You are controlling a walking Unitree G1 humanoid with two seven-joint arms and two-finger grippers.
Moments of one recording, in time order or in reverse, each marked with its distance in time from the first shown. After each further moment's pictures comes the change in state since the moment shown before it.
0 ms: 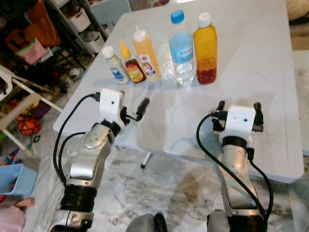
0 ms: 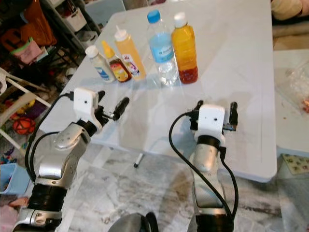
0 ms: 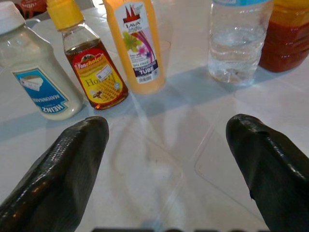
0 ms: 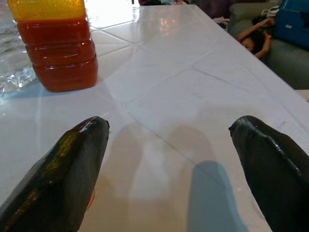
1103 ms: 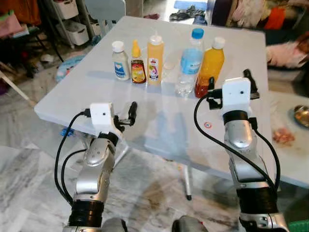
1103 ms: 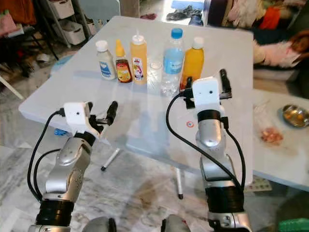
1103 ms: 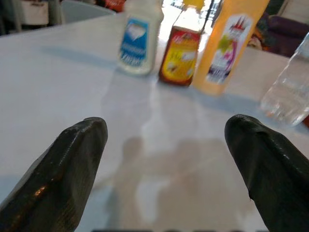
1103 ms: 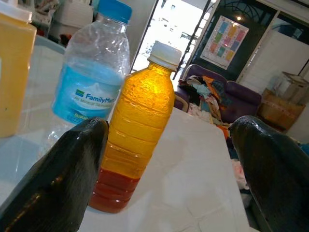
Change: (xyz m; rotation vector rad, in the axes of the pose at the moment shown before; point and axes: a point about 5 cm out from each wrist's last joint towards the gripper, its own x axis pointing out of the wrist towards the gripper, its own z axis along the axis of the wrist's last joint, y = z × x) left arm -0.027 -0.002 -0.035 -0.161 -0.020 0.323; right arm 0.047 0.003 0.032 -0.101 -0.143 0.264
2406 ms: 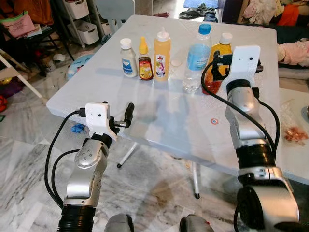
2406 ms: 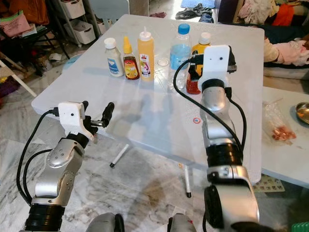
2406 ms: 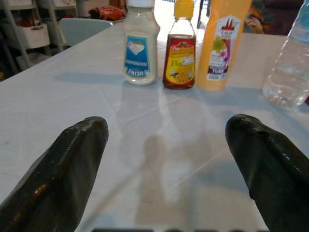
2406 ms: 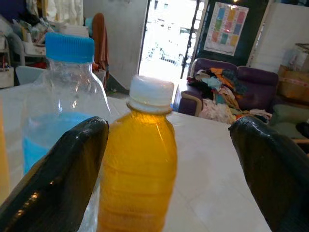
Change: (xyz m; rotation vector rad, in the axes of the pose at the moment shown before) left arm -0.002 0.007 0.019 0.093 -0.014 -0.096; right arm 0.073 -0.019 0.026 0.133 -0.026 -0.073
